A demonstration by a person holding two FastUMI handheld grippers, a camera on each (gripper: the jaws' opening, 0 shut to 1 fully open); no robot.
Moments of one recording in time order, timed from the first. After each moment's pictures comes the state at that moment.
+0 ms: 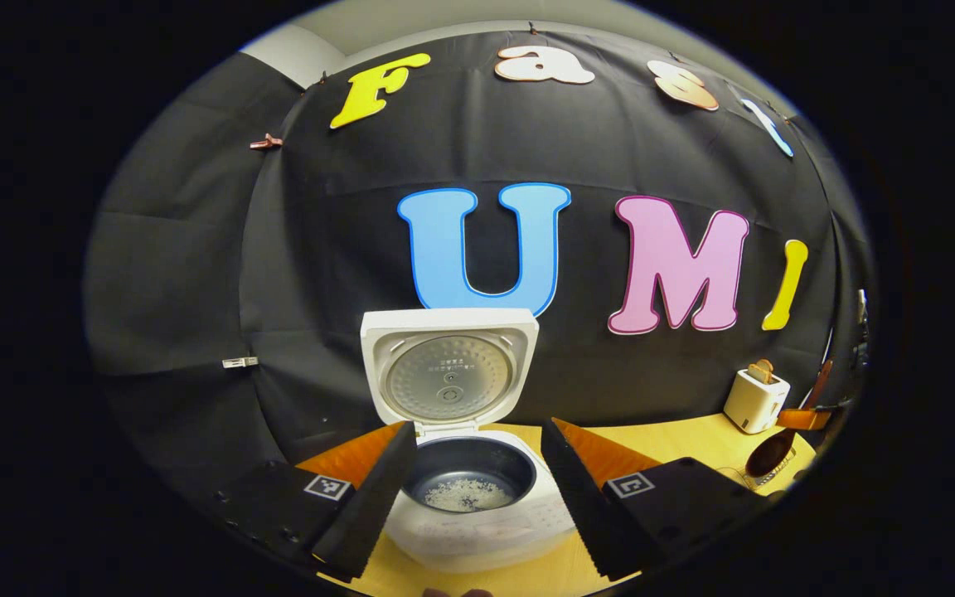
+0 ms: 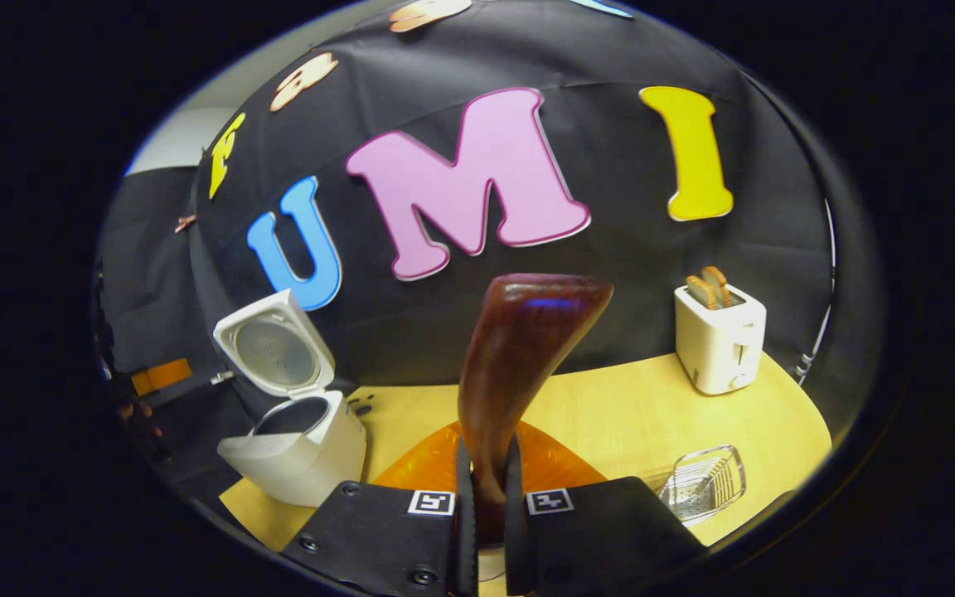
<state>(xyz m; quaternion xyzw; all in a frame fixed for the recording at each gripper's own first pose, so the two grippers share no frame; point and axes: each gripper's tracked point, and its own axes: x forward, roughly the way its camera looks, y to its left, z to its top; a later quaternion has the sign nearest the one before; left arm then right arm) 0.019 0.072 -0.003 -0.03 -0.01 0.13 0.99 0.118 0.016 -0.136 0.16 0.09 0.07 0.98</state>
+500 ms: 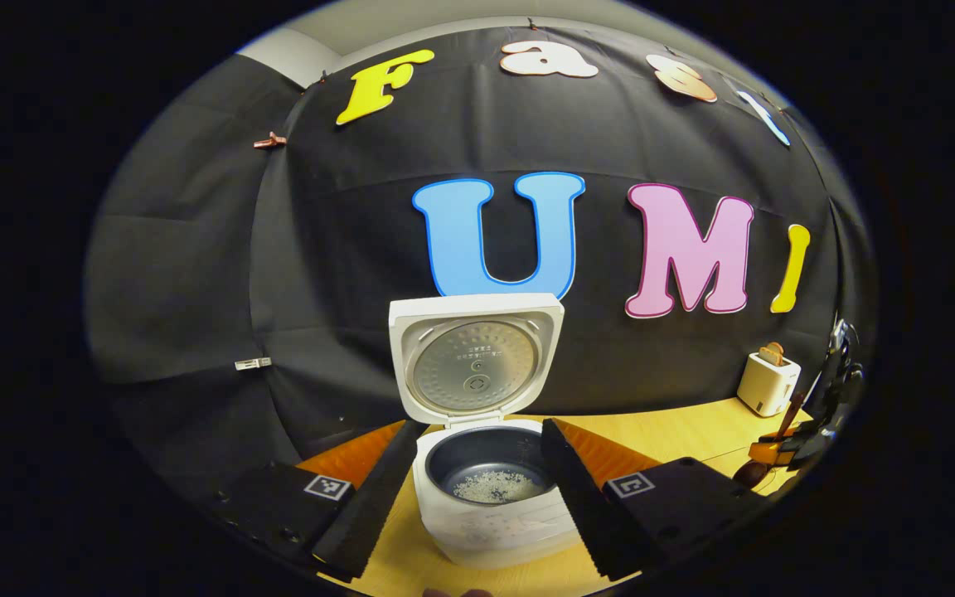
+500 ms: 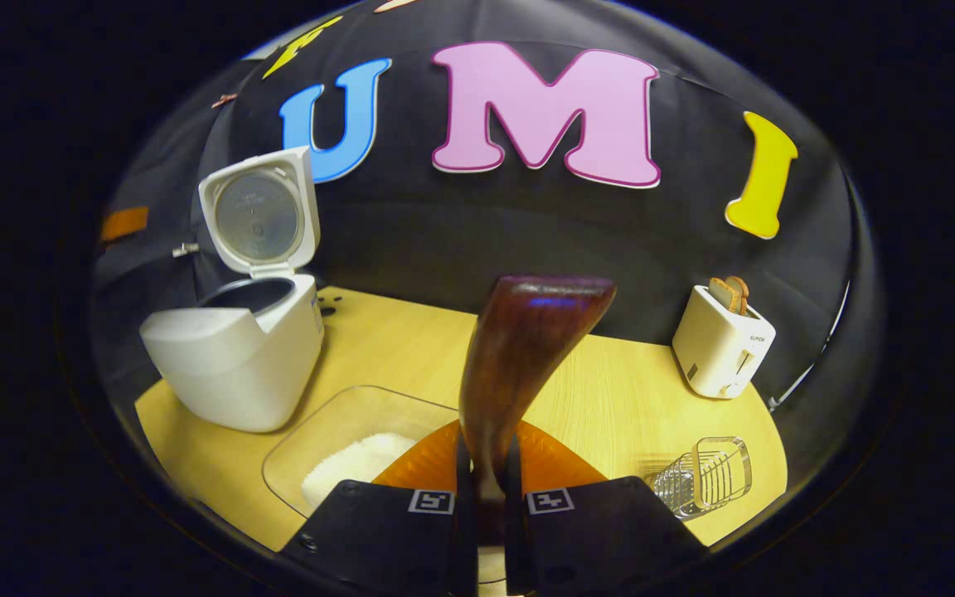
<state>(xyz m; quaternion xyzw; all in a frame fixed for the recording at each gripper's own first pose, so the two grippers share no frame) 0.012 0.110 -0.020 -0.02 0.00 0.13 0.99 0.131 0.059 -0.225 -0.03 0.18 0.04 0.98</state>
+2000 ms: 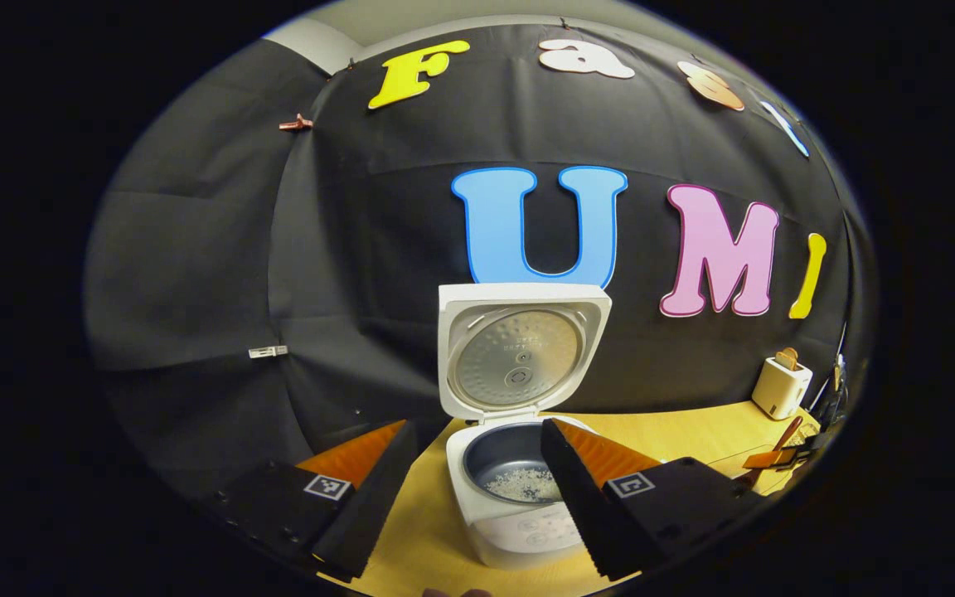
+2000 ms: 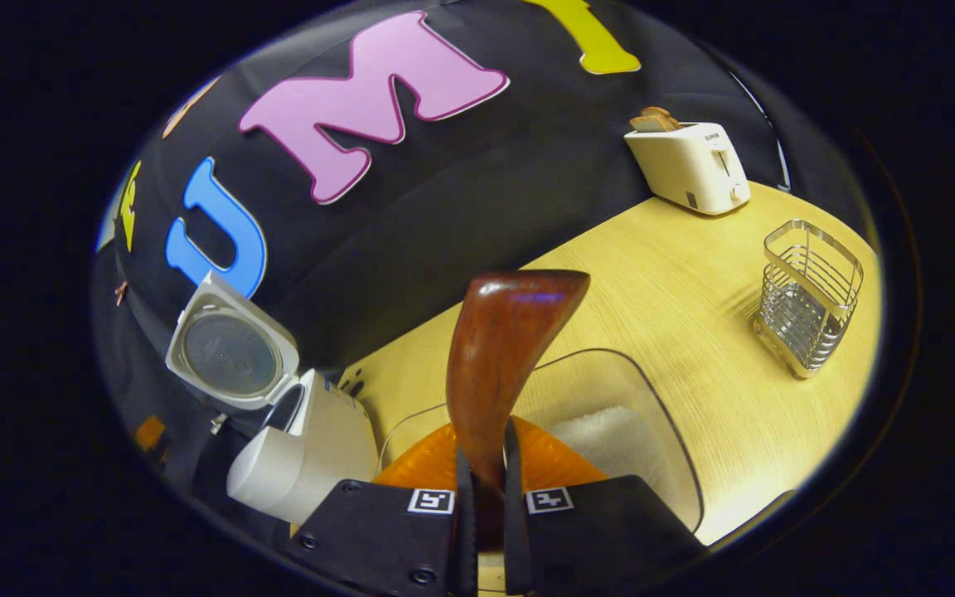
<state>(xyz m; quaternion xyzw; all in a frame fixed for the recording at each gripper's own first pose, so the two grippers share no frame) 0.012 0.157 -0.032 -0.03 0.01 0.15 0.99 0.144 0.089 -0.249 0.36 0.20 -0.01 0.91</state>
